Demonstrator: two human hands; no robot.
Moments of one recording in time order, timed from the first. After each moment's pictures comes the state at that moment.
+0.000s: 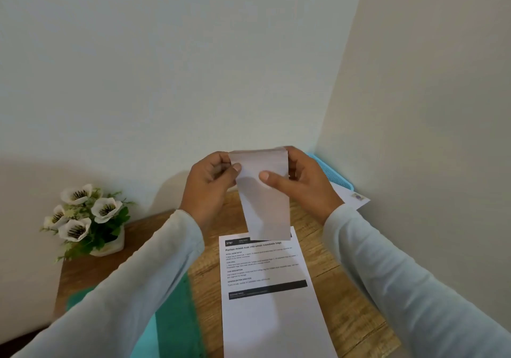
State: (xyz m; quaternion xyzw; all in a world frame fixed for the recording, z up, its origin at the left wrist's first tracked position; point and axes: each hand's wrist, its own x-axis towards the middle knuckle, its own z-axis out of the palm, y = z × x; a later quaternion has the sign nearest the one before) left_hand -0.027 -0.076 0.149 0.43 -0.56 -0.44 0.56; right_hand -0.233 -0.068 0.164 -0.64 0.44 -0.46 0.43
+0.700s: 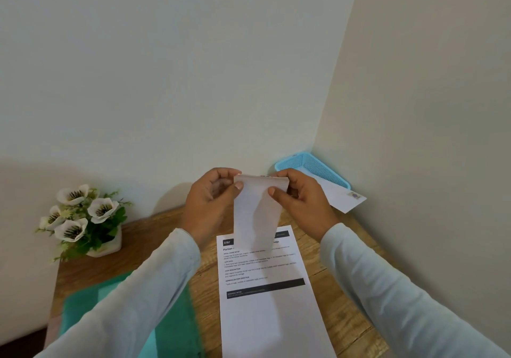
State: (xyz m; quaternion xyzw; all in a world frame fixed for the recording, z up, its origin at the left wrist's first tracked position) left_hand -0.031 -0.055 0.129 0.46 -0.53 -0.47 0.54; right_hand -0.240 -0.060 0.126 -0.62 0.48 -0.47 0.40
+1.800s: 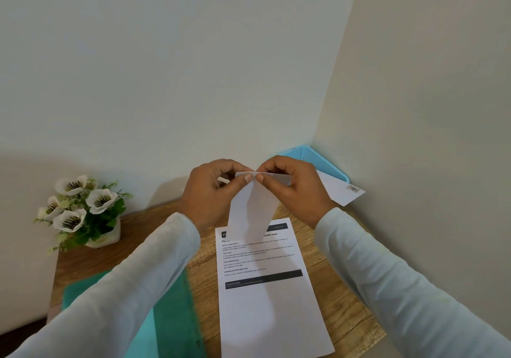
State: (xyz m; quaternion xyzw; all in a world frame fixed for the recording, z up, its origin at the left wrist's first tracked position) left_hand -0.028 -0.060 0.139 0.48 -0.67 -0.33 0.47; right_hand -0.229 -0.056 0.149 -0.71 0.49 -0.42 0.28
